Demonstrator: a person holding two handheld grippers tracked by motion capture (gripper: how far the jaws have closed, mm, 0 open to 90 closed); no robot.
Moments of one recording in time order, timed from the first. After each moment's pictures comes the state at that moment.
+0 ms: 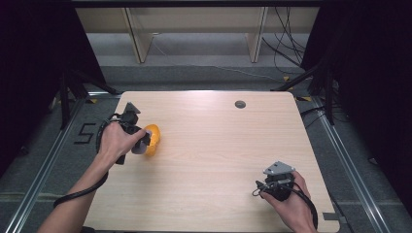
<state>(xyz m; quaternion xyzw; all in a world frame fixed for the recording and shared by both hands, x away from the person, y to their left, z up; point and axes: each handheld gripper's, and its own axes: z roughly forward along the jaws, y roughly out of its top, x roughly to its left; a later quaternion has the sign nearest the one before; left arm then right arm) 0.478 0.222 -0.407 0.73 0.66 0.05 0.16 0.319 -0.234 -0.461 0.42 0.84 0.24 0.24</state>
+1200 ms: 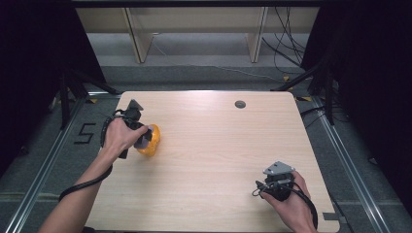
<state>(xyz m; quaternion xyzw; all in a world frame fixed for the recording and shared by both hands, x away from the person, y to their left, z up) 0.502 0.220 -0.417 0.74 0.65 0.06 0.17 0.319 -0.233 -0.461 0.42 0.84 0.24 0.24</state>
